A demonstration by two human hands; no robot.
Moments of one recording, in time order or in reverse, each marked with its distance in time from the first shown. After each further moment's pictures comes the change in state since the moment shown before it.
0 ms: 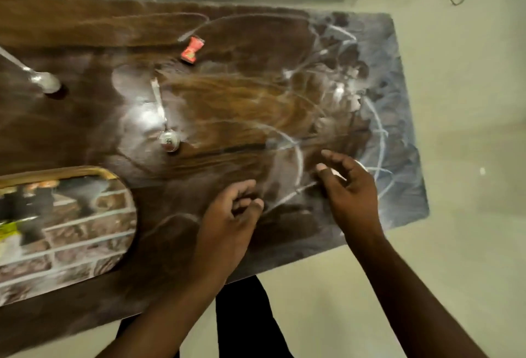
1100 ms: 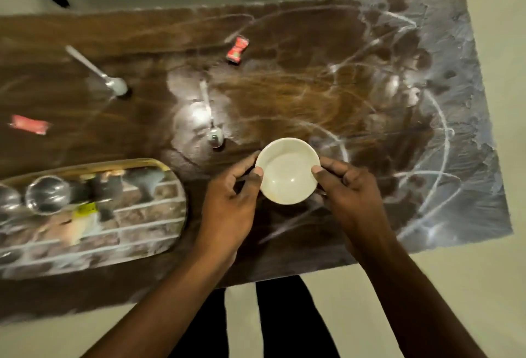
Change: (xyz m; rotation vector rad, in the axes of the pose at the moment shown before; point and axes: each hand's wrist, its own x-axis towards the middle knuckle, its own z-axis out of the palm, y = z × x) left_hand 0.011 0.013 -0.034 -0.101 0.210 0.098; right_hand -0.016 -0.021 0.049 0.366 -0.324 0.211
